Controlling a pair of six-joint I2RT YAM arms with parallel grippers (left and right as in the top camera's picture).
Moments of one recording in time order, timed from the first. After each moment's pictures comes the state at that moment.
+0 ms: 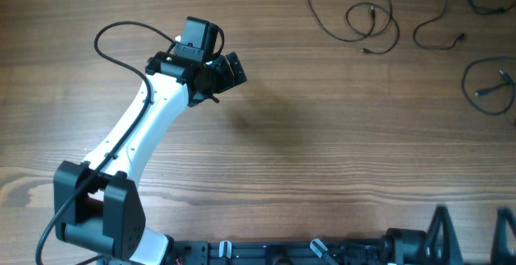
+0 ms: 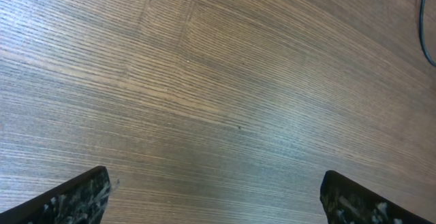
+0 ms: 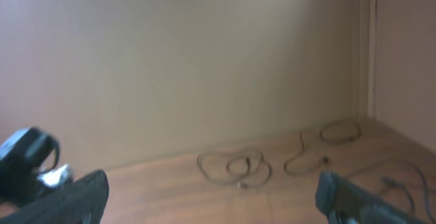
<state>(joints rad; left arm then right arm) -0.31 1.68 1.30 -0.76 0.08 -0.70 -0.10 0.02 1.07 -0.96 -0.04 0.22</state>
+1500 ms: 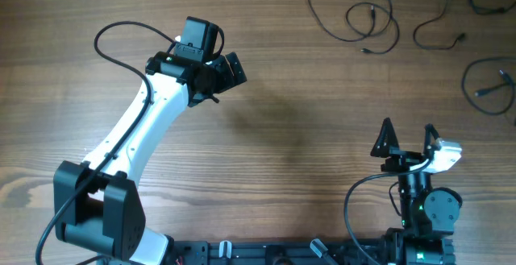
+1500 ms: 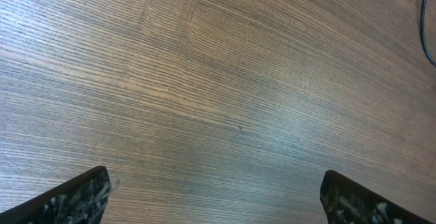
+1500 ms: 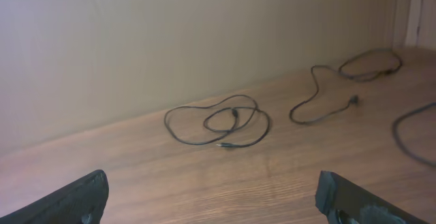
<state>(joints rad) -0.31 1.68 1.30 -0.76 0.08 -0.70 -0.10 0.02 0.01 0.00 -0.04 0.24</state>
